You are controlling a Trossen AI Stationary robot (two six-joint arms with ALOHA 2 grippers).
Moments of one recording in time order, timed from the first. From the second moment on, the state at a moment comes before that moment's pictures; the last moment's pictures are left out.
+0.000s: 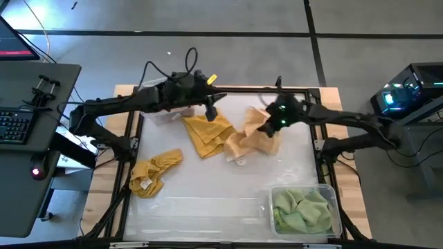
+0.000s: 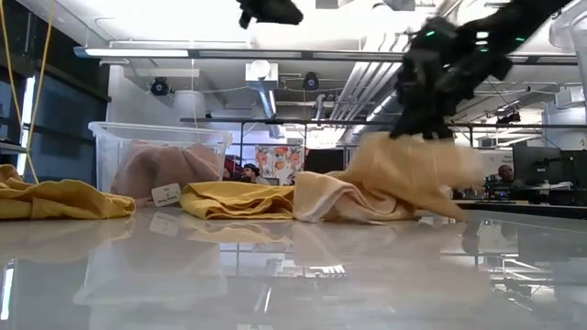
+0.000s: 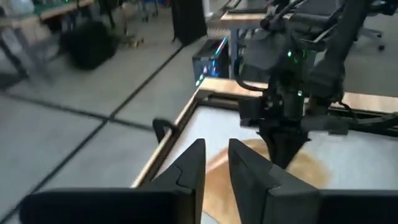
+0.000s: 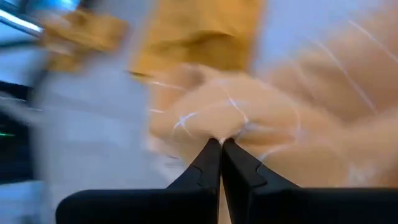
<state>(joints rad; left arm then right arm) 0.25 1.45 1.39 -0.24 -0.17 0.09 -0.50 1.18 0.65 -0.25 -0.42 0.47</state>
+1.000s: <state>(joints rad) 0.29 1.87 1.39 0.45 0.29 -0.10 -0.50 1.02 0.75 0.45 -0.44 0.75</state>
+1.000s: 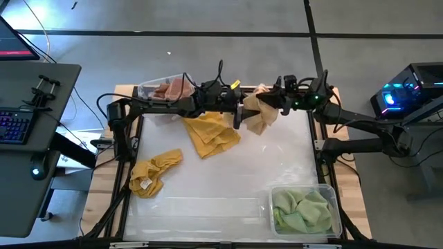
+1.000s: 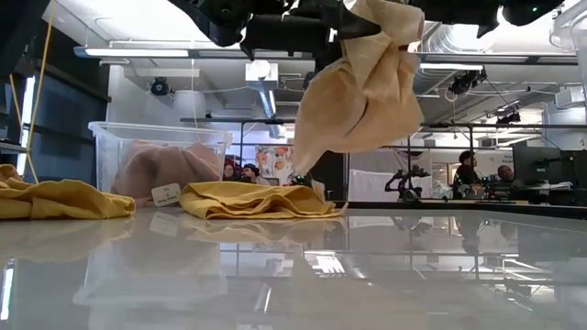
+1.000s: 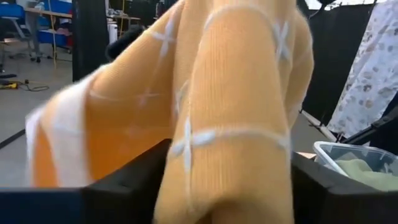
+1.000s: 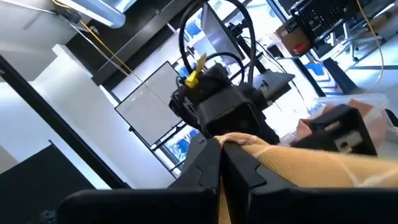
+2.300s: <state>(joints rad) 0.82 1.28 1.08 -0.18 0.04 -0.11 -0.58 1.02 1.00 0.18 -0.30 0.52</state>
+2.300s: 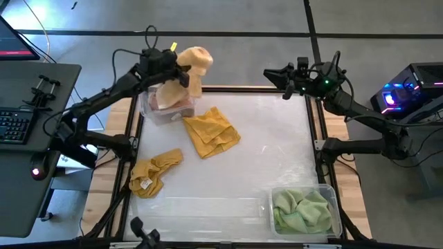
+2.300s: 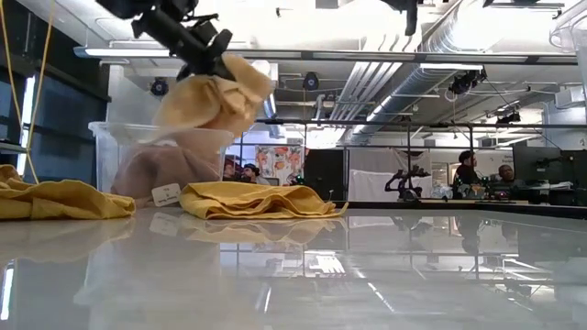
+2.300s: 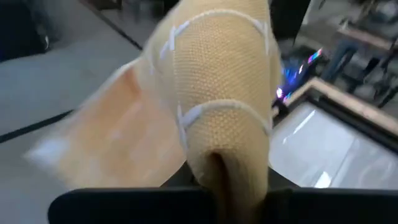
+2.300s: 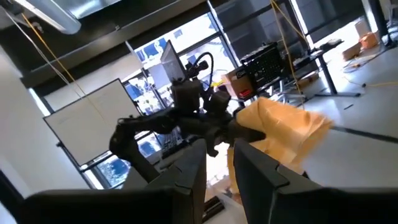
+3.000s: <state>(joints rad) 0.92 1.19 0.86 -0.65 -0.16 -0.23 -0.58 1.02 1.00 0.16 -0.34 0.52</state>
